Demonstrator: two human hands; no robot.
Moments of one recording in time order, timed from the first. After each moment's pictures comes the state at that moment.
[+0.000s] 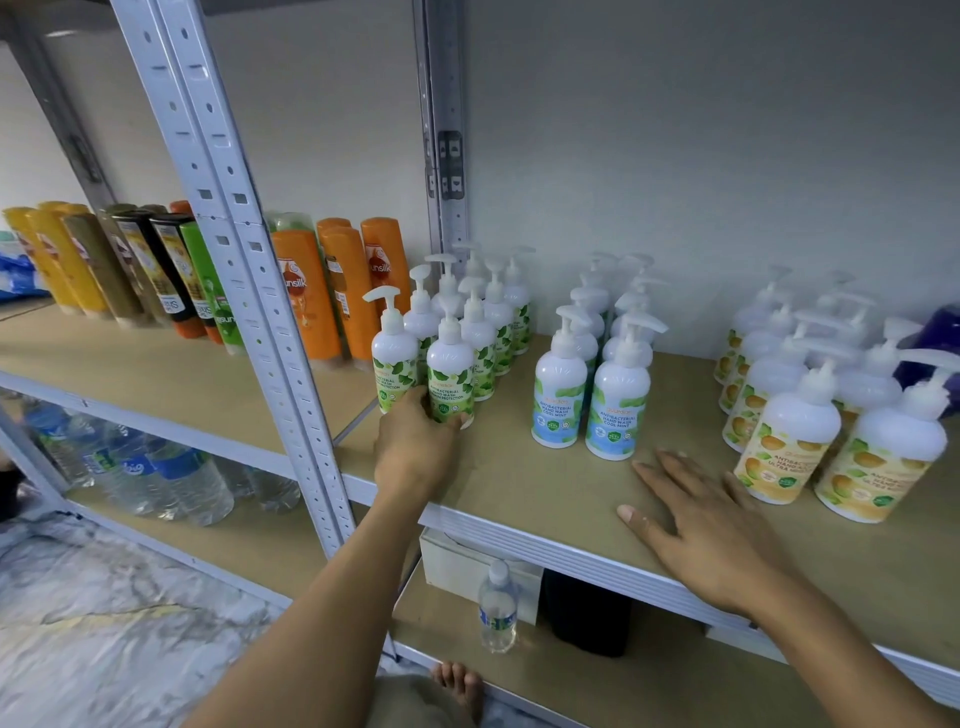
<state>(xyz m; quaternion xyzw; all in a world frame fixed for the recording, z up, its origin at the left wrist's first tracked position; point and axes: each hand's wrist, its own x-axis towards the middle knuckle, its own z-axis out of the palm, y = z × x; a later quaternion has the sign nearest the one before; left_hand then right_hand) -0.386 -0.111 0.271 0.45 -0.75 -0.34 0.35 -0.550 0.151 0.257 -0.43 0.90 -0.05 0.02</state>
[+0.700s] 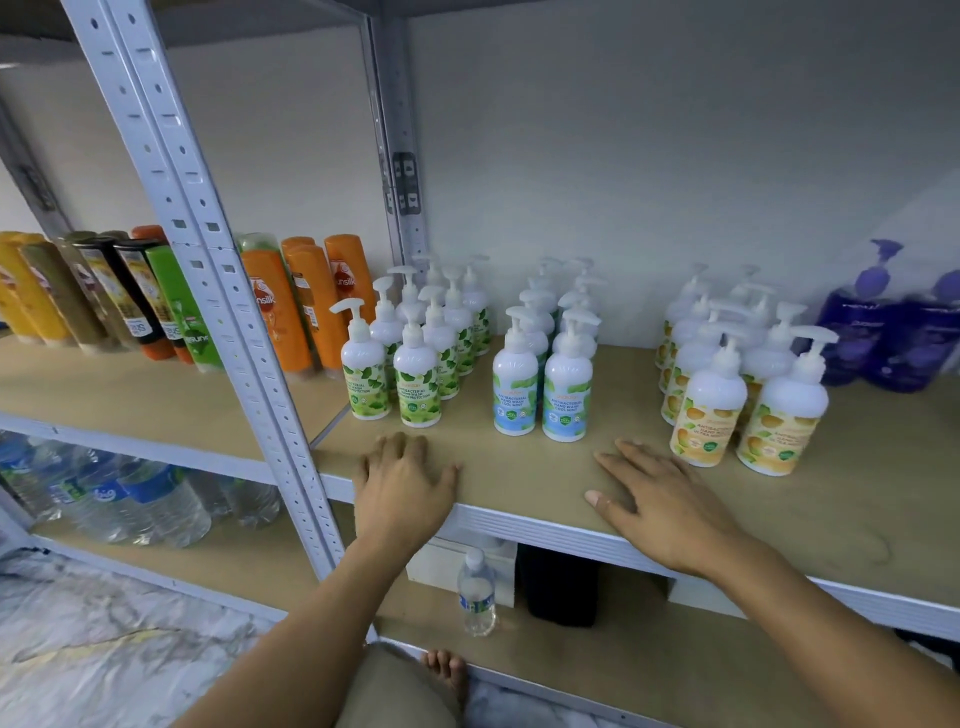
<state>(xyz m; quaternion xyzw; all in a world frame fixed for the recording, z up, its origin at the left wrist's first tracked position) -0.354 -0.060 0.245 0.40 -0.88 -0.11 0.21 -0.543 0.175 0.266 -0.45 0.89 -0.06 0.03</state>
